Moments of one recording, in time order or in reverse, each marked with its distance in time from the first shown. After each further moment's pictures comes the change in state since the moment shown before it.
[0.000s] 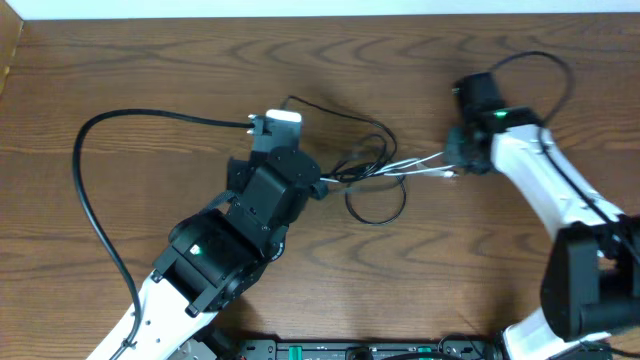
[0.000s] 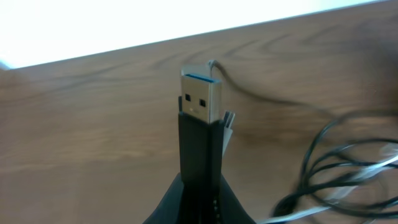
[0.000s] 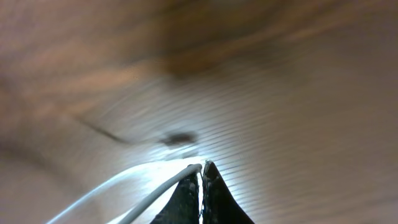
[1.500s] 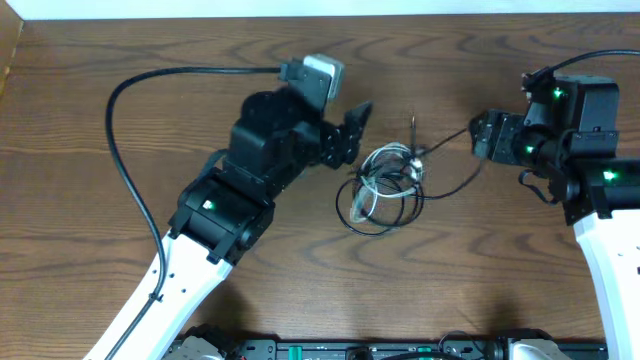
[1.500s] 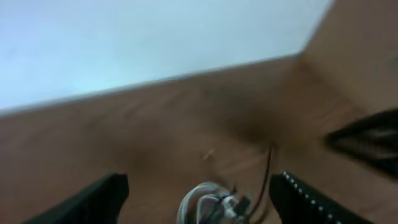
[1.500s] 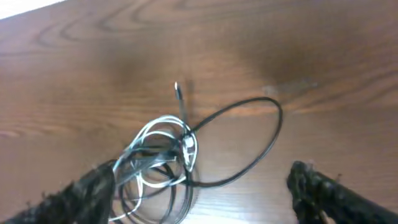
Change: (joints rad) left arm 0.166 0.126 0.003 0.452 0.626 0.091; right arm -0.103 -0.495 0.000 -0.035 -0.326 -0.240
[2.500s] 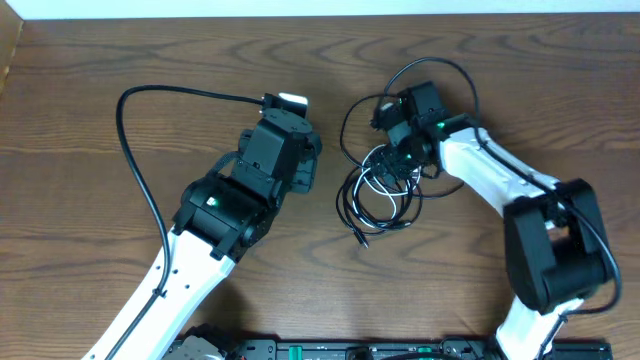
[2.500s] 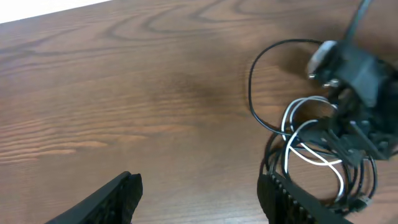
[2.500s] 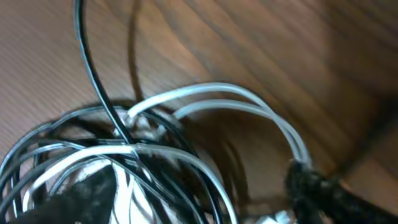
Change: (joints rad) left arm 0.001 0.011 -0.002 -0.394 -0.309 -0.015; right arm 0.317 0.673 0.000 0.317 -0.069 -0.478
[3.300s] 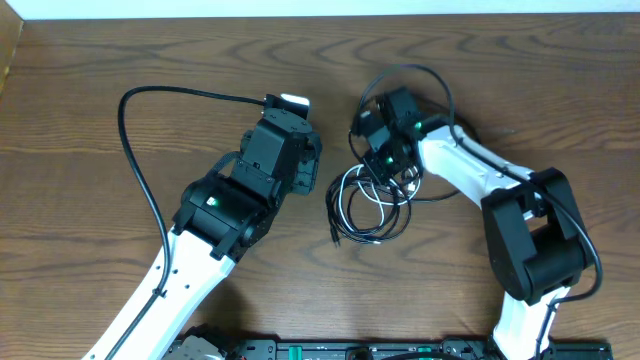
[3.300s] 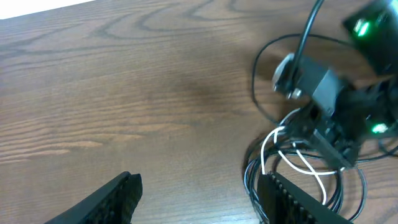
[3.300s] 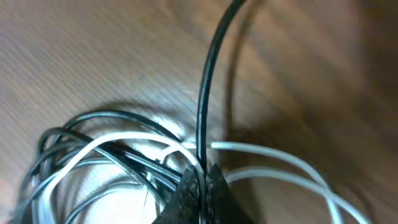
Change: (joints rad) left arm 0.000 0.000 0.000 -0.002 0.020 0.000; right arm 0.068 0.051 0.121 -0.107 -0.030 0.080
